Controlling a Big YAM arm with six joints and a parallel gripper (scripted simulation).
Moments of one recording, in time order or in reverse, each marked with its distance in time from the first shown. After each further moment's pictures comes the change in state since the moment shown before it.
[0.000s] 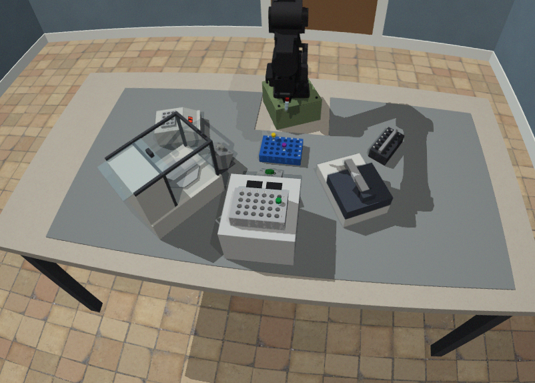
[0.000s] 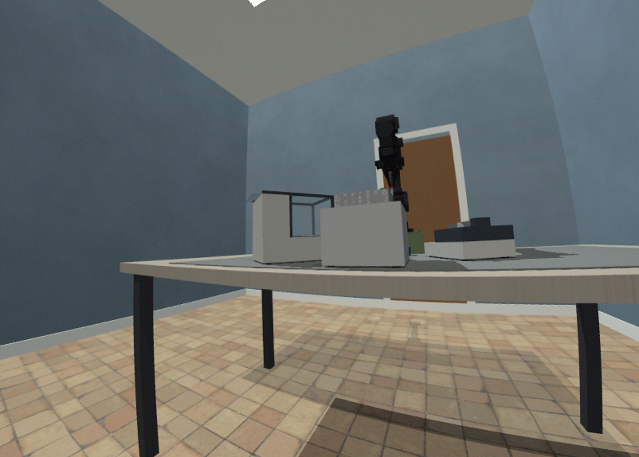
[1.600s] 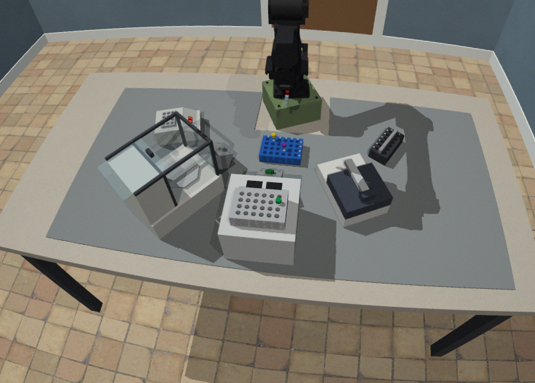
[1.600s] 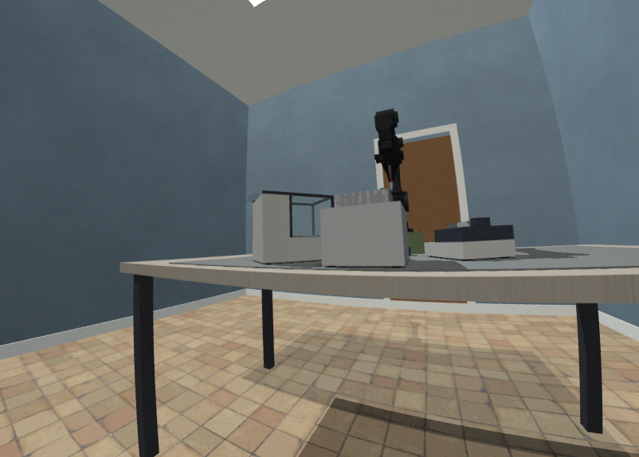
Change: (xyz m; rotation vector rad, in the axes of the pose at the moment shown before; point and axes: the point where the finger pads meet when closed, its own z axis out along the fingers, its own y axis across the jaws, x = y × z) arm -0.002 0.000 -0.023 0.000 -0.002 0.000
